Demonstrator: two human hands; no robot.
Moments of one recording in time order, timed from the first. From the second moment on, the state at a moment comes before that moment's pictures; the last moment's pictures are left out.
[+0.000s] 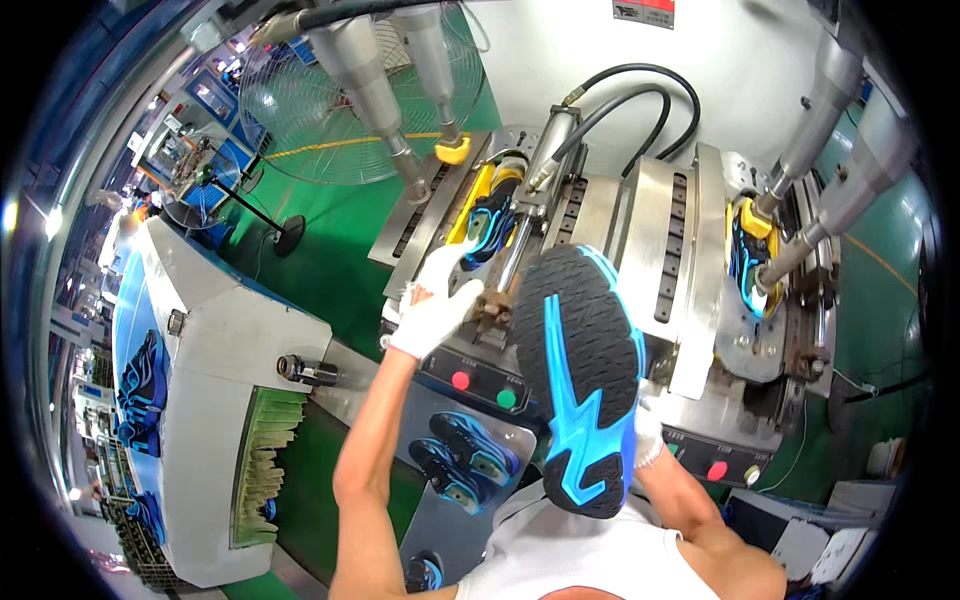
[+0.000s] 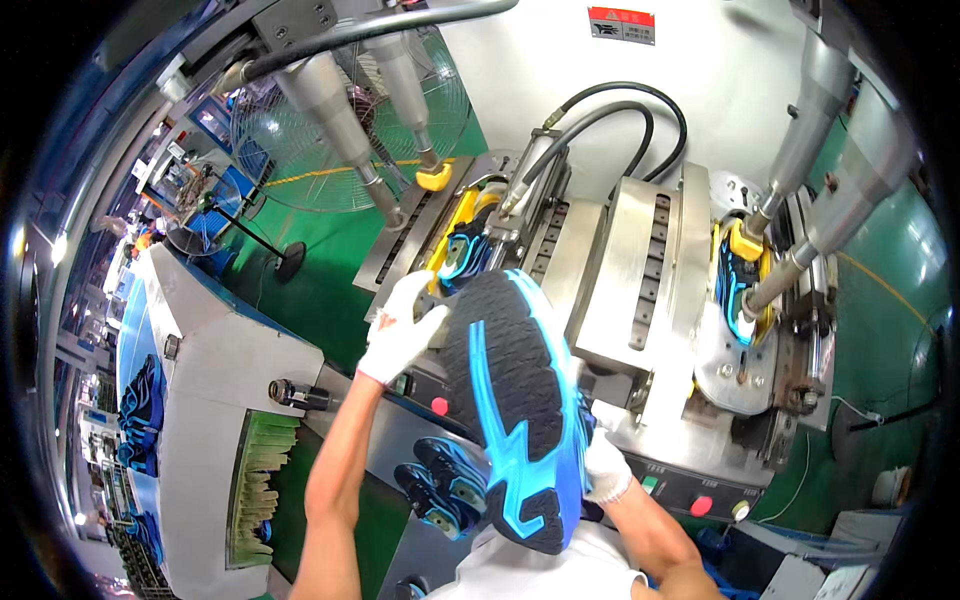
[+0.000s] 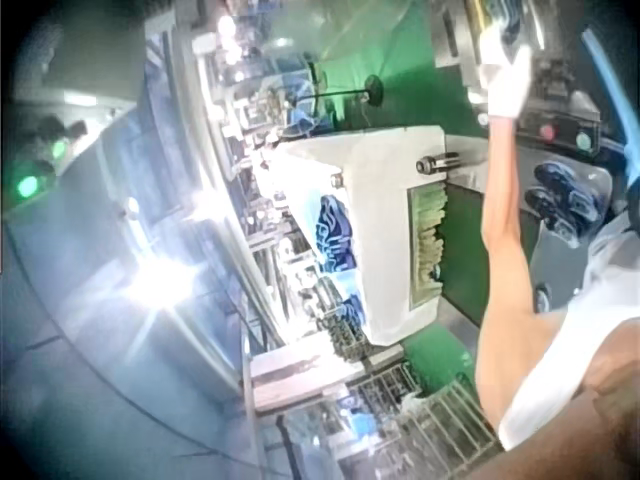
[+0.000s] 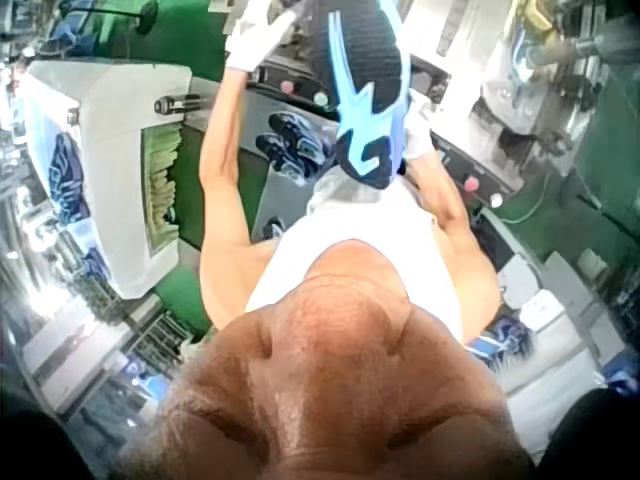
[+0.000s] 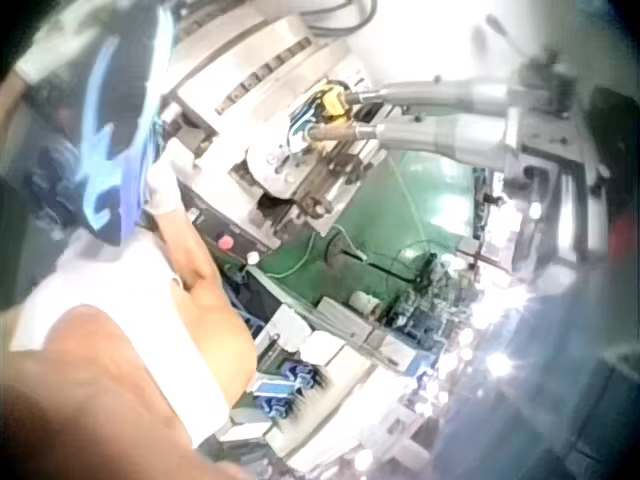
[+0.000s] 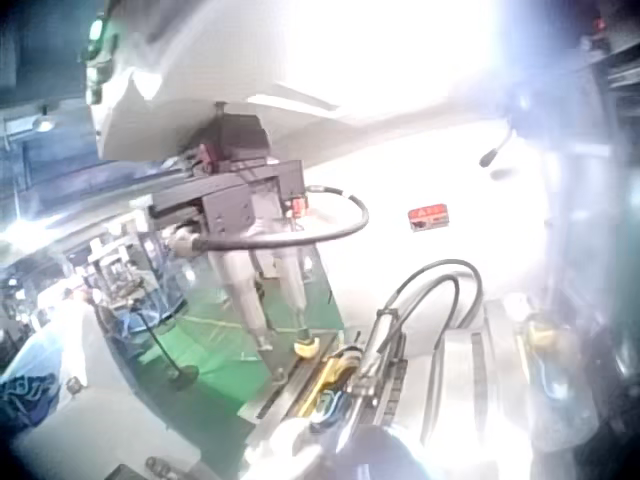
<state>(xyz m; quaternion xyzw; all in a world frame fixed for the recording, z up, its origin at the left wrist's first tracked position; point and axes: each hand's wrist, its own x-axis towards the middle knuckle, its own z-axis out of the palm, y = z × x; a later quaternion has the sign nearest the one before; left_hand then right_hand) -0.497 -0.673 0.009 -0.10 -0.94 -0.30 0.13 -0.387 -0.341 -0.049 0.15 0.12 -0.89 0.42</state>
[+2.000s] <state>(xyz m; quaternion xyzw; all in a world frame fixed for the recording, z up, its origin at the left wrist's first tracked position) -0.028 -0.620 -0.249 0.82 -0.42 -0.38 0.11 -0.430 -0.555 -0.038 -0.33 0.79 -0.51 -0.03</state>
